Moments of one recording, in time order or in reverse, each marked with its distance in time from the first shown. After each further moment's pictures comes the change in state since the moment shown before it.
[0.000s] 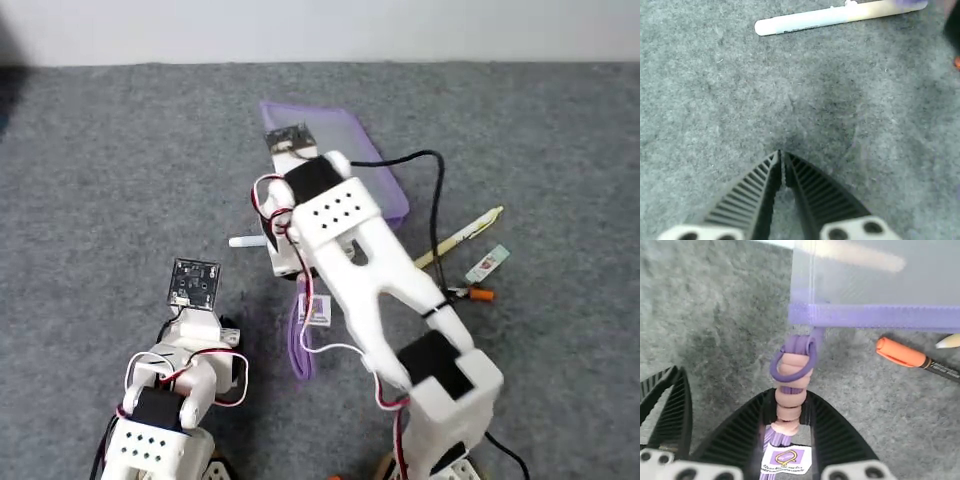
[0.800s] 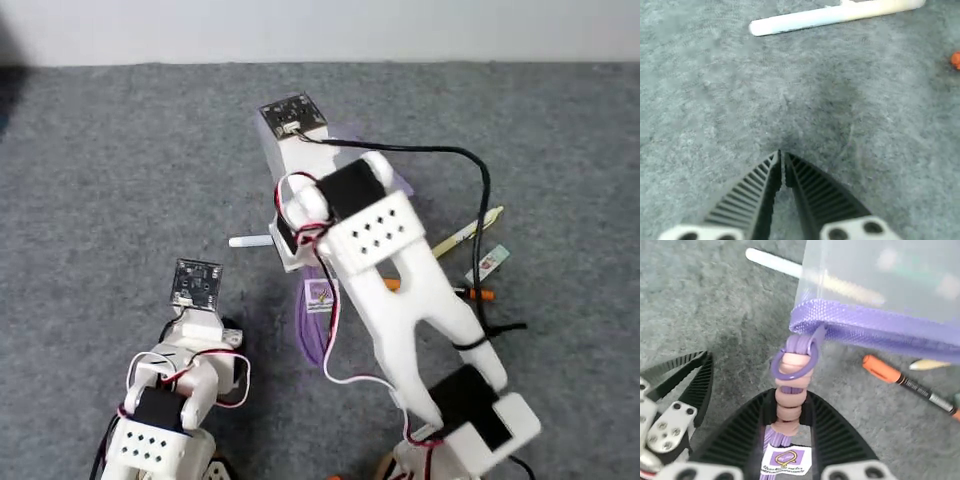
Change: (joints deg) left arm 1.5 0.0 0.0 0.0 -0.2; right arm 0.1 -13.7 0.0 1.7 9.1
